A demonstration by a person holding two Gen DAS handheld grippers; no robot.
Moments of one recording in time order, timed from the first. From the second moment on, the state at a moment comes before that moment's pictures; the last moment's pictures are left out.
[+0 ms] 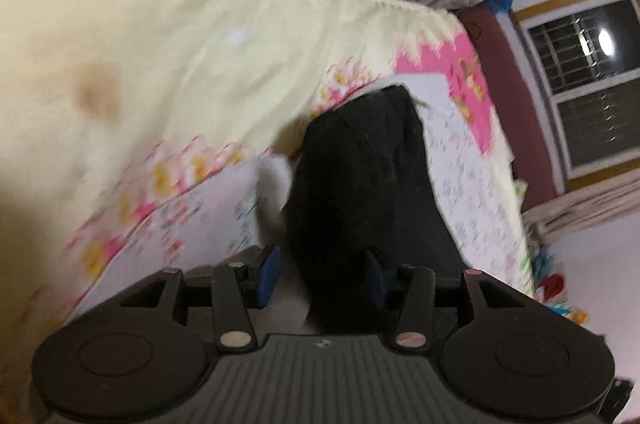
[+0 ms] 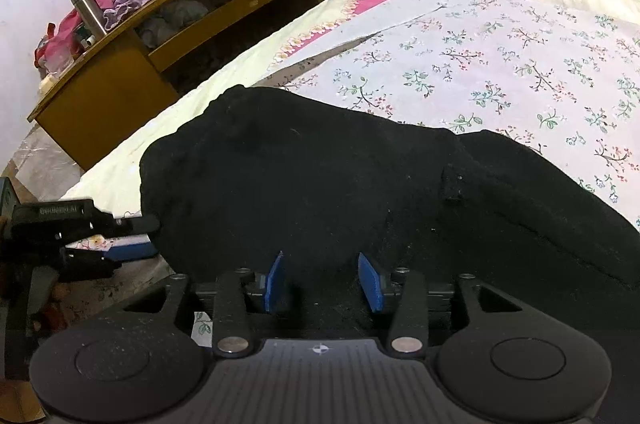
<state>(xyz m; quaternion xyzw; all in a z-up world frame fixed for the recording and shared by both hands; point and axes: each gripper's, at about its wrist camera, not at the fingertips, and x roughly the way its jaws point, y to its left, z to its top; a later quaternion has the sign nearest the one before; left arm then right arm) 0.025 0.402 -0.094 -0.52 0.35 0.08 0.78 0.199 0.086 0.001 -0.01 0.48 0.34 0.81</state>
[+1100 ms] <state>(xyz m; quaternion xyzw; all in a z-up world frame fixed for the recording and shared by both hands) 0.088 0.373 -0.080 -0.49 0.32 0.03 0.81 0.205 0.038 0.024 0.02 0.42 0.29 0.86</state>
